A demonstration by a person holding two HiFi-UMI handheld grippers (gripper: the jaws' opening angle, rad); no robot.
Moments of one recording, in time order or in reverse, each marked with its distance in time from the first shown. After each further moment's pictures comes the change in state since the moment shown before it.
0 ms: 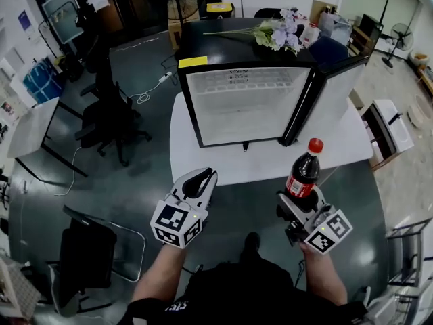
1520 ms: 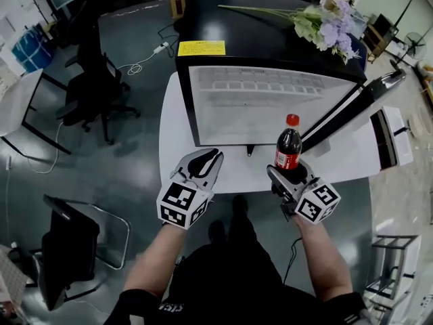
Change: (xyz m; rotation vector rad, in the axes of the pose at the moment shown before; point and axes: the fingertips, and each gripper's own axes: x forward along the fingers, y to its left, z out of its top) left arm 0.138 0.111 -0.067 -0.049 0.076 -0.006; right arm 0.150 -0.170 -0.099 -0.015 0.277 -0.037
